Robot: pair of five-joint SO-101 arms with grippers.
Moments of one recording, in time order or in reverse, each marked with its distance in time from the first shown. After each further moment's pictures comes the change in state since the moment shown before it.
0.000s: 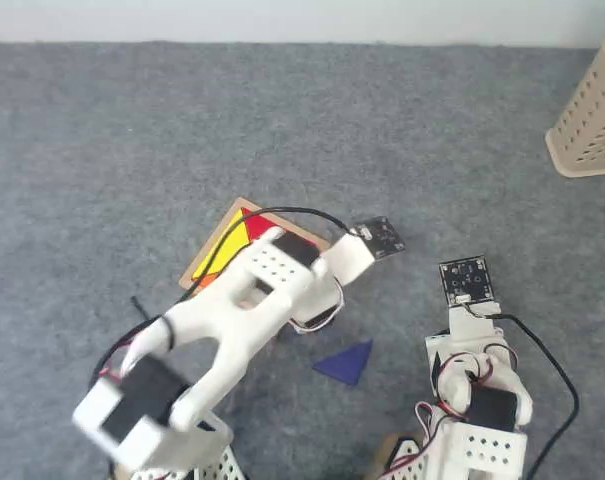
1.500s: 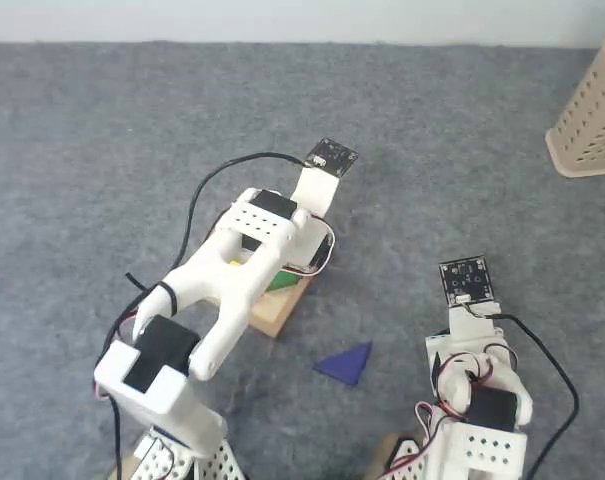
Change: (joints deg) left arm -10.5 12.2 -13.7 -8.1 17.9; right arm 0.0 0.0 0.0 0.0 0.0
